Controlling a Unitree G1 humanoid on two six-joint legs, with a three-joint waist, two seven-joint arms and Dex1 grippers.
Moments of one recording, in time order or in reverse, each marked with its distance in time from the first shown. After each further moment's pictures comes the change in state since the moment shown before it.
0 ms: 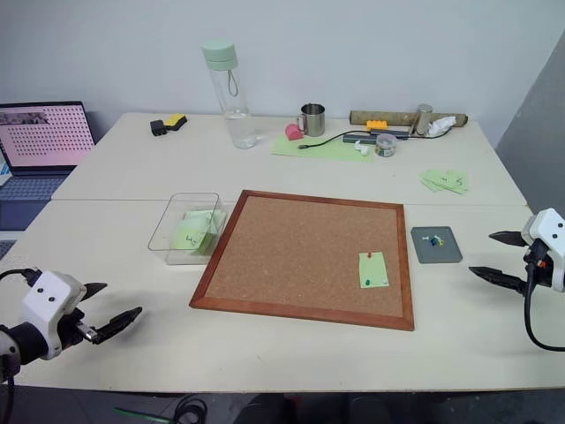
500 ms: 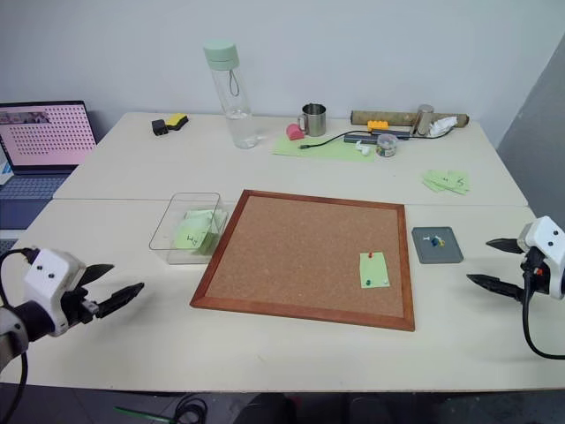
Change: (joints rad) left arm -0.185 -0.004 -0.054 -0.017 -0.037 0.093 -0.002; right arm 0.068 0.013 -0.020 -0.087 0.015 0.029 -0.016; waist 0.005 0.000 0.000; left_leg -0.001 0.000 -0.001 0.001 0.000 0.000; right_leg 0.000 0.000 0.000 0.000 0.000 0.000
